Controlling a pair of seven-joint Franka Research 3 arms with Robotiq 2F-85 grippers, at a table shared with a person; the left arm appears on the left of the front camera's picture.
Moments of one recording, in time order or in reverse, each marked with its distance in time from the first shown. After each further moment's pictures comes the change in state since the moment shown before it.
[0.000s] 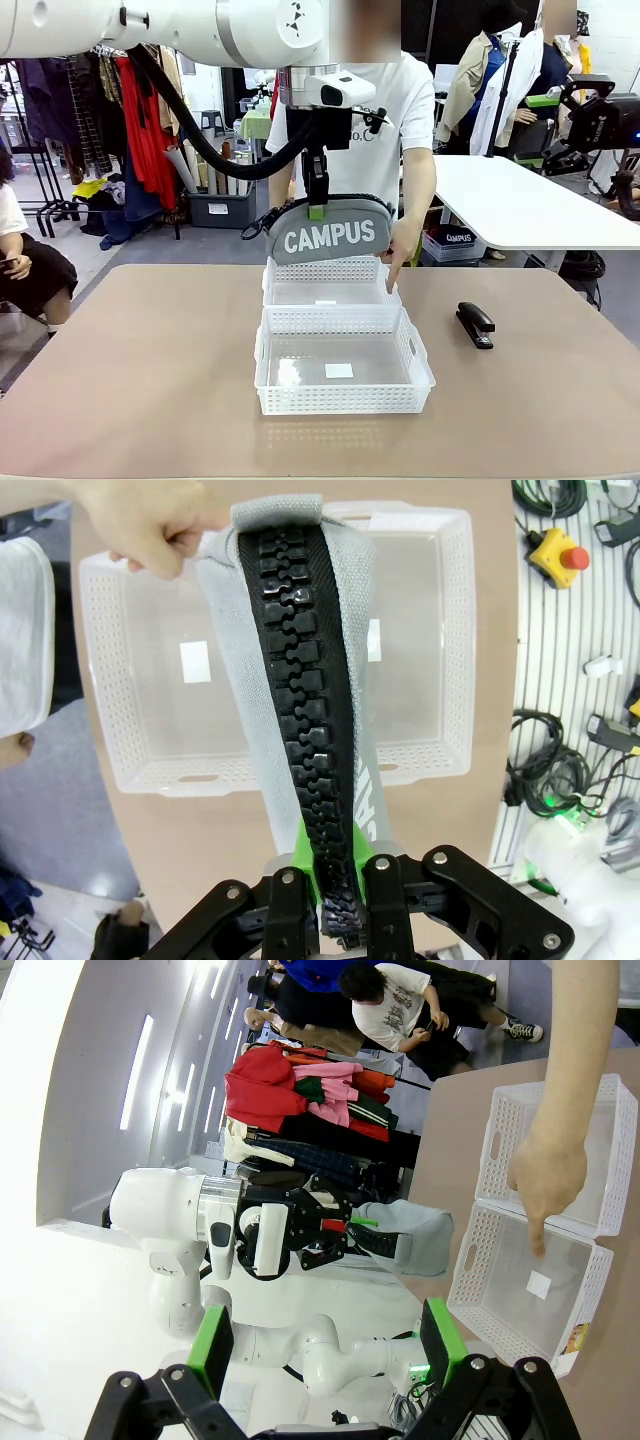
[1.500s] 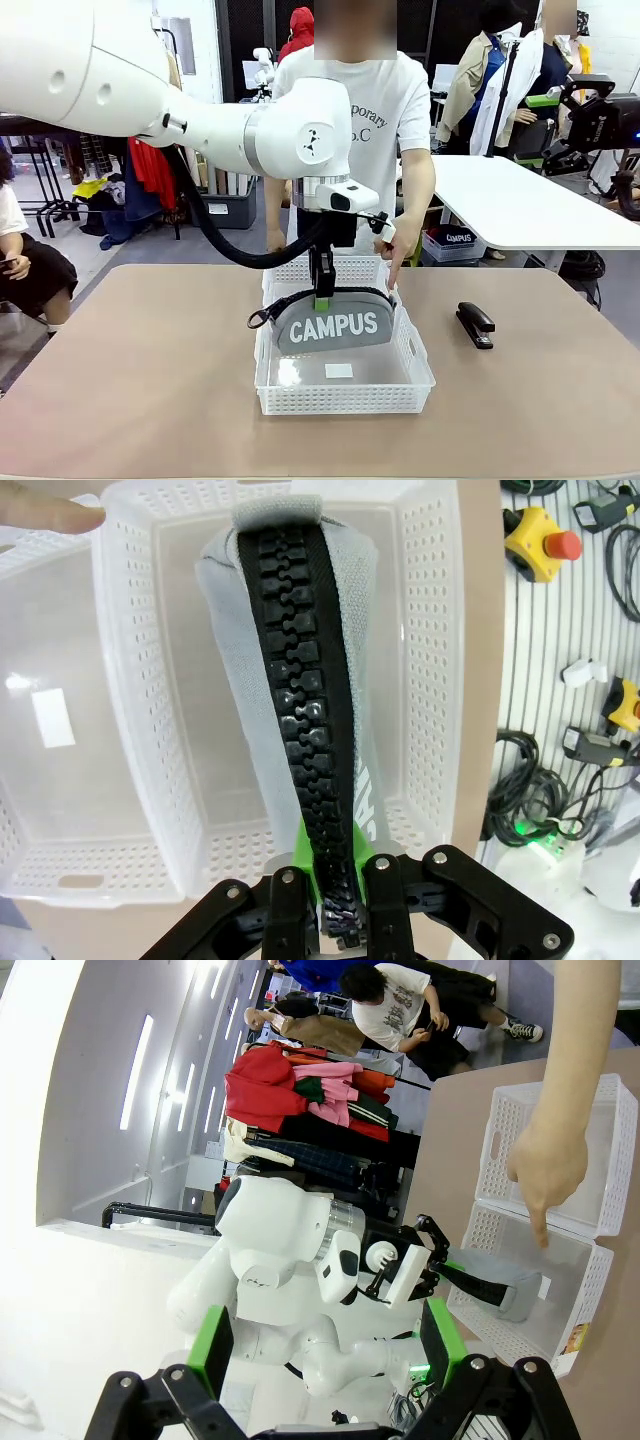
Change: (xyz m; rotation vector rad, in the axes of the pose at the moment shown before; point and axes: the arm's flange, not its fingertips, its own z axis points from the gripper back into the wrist) left arm 0.007 -0.018 -0.152 -0.190 0.041 0.006; right arm 0.000 0.000 0.000 0.000 0.000 0.000
